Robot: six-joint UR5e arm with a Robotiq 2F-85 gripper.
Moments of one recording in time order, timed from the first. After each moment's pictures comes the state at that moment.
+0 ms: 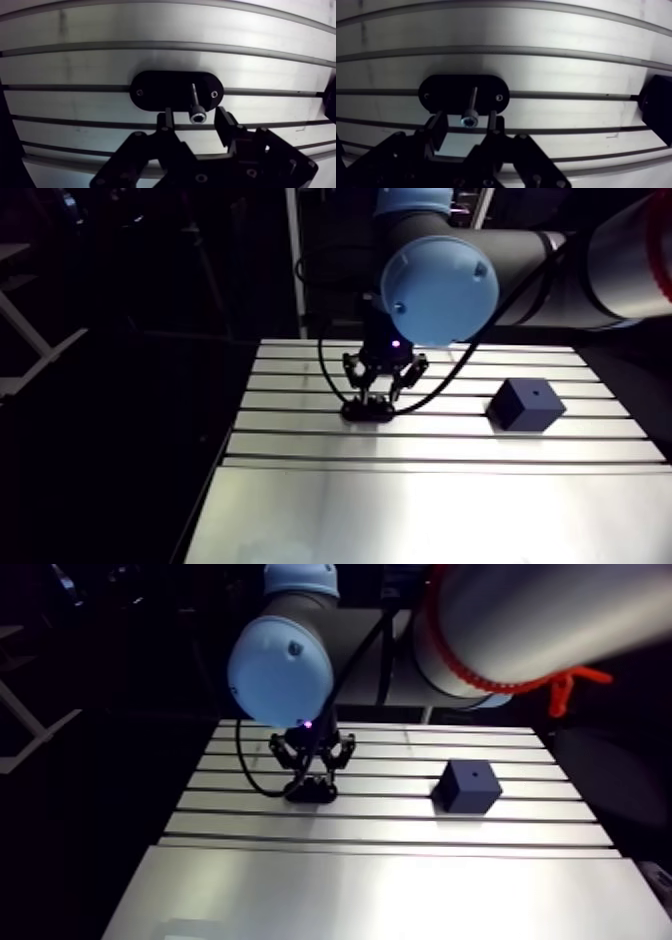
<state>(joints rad) 0.00 -1.25 1.97 -2.26 -1.57 -1.61</state>
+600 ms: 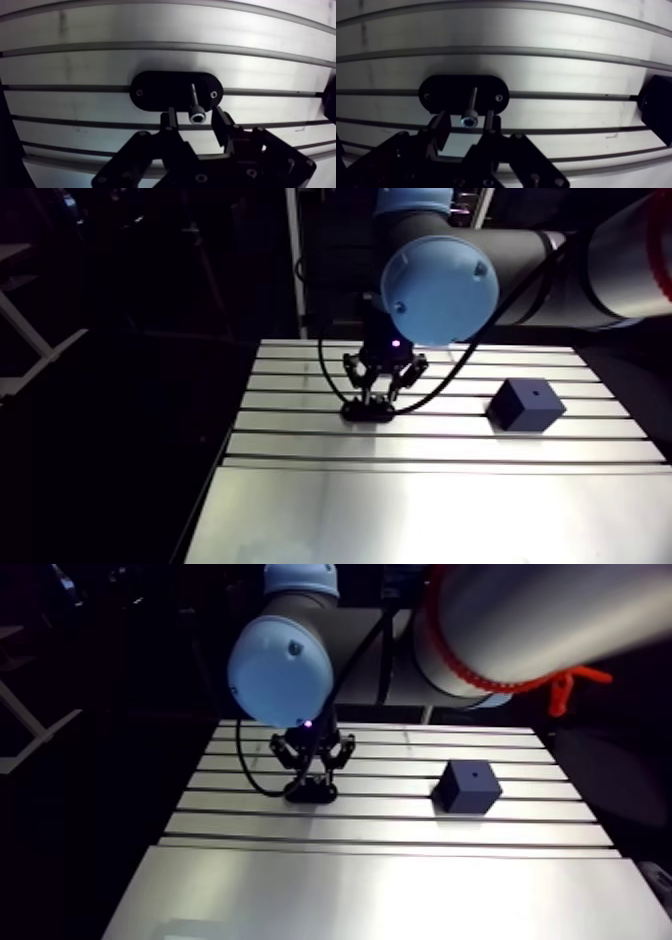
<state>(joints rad) 0.00 -1.25 1.97 -2.26 -1.57 -1.61</state>
